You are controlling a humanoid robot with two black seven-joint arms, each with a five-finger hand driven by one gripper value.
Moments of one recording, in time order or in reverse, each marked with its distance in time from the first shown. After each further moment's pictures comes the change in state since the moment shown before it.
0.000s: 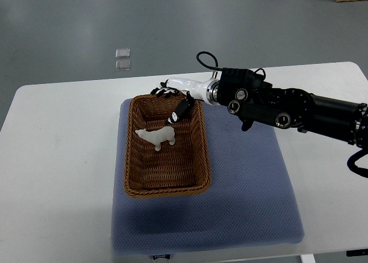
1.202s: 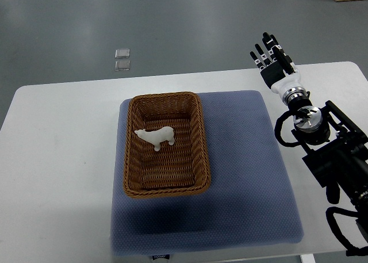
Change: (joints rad) left arm 0.000 0.000 0.000 -0.005 0.001 0.000 0.000; right arm -0.562 0.101 1.168 -0.159 0.789 0.018 0.270
